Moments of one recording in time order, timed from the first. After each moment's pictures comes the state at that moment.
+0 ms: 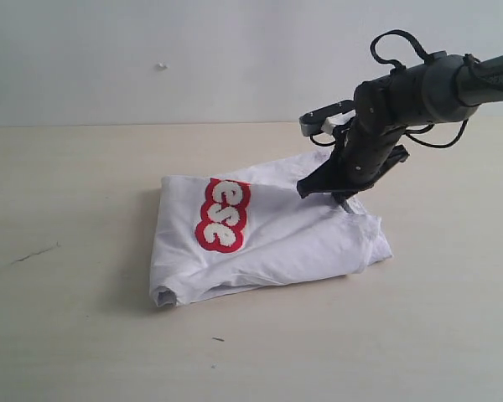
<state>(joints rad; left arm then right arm) -0.02 0.00 0.00 0.07 0.37 -0.11 0.18 2.23 -1.54 -0.13 0.59 0.05</state>
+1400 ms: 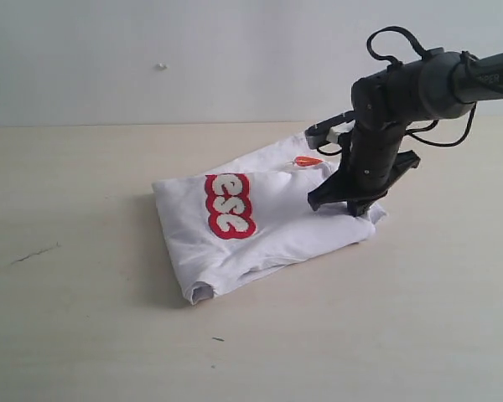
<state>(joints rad) -0.02 0.00 0.00 0.07 0.37 -0.11 0.19 2.25 -1.57 -0.14 0.80 0.02</state>
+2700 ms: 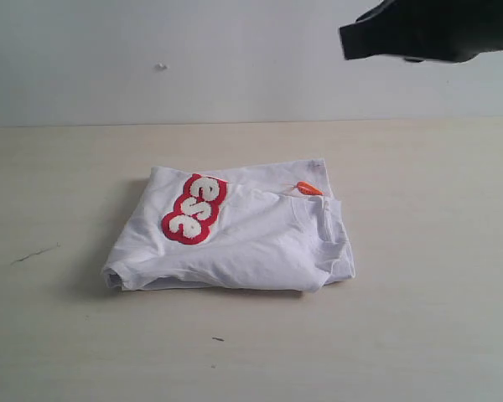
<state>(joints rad) -0.02 0.00 0.00 0.07 0.37 -0.11 0.35 1.20 -1.01 0.05 0.34 -0.08</state>
